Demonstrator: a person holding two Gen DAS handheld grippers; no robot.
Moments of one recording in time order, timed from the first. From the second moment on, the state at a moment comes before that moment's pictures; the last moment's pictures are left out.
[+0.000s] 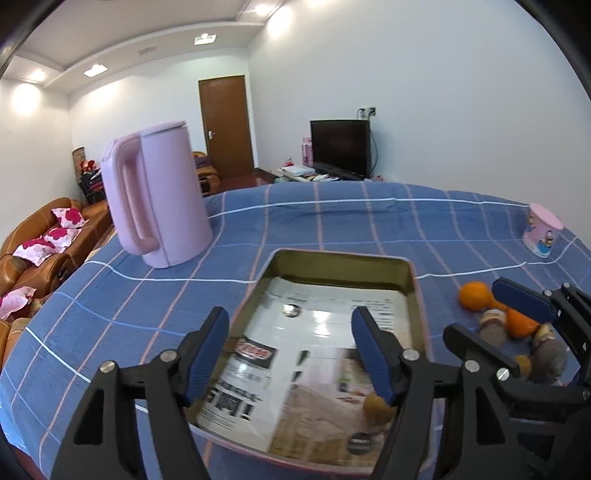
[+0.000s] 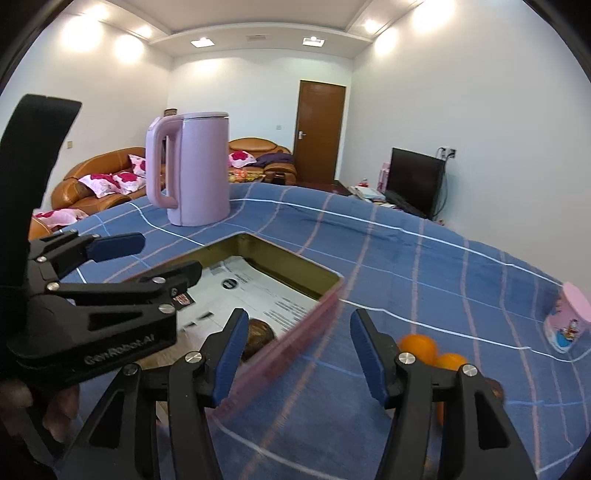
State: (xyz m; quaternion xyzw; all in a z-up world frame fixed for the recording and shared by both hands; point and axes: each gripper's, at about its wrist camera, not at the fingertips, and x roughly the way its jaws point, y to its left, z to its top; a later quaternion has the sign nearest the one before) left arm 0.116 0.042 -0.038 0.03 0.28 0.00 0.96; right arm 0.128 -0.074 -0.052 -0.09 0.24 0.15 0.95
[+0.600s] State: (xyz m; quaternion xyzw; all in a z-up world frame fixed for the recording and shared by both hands) left arm 0.096 -0.041 -0.042 0.06 0.28 -0.07 0.95; right arm 0.088 -0.170 -0.046 -0.09 0.25 0.06 0.96
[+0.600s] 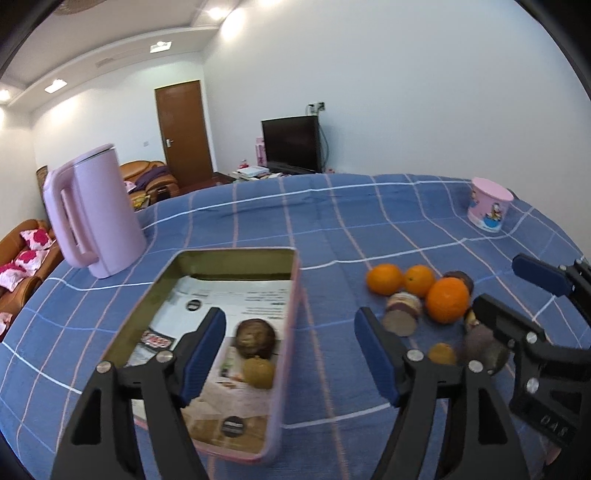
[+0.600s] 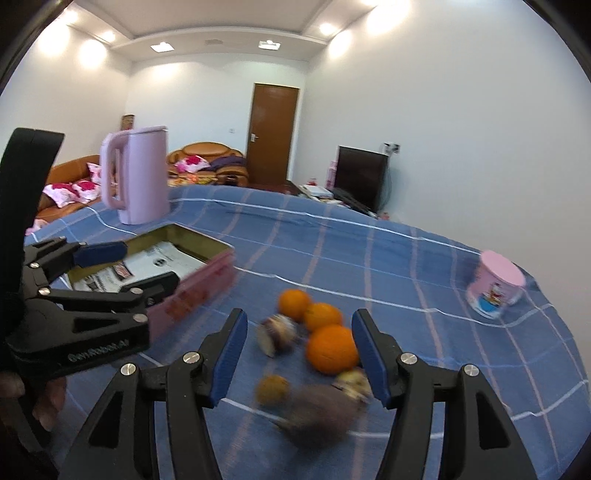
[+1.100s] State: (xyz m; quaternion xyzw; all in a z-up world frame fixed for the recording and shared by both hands) left arm 0.100 -0.081 -0.062 0.09 0.32 -0.10 0.94; right arm 0.092 -0.213 -0.067 -0.03 0.32 0.08 0.94
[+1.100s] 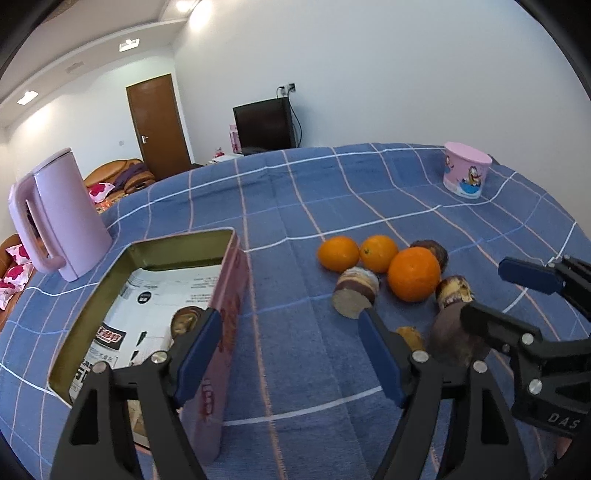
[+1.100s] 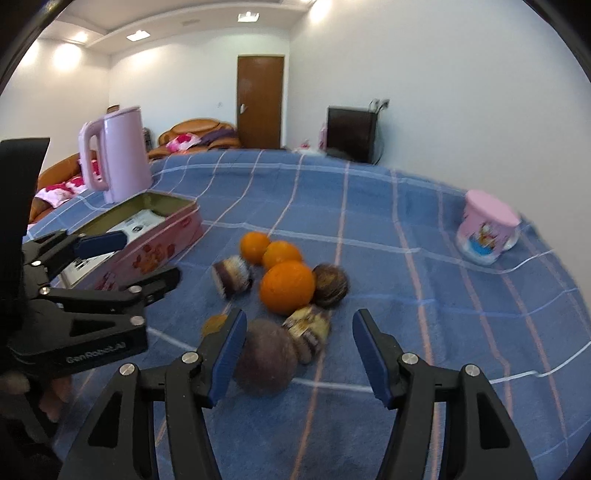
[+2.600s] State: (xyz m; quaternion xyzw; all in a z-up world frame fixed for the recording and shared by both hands) left arm 0.100 -0.121 -0.072 0.09 0.36 -0.17 0.91; right arm 0.092 -0.250 -0.059 0.02 0.29 -0.01 0.96
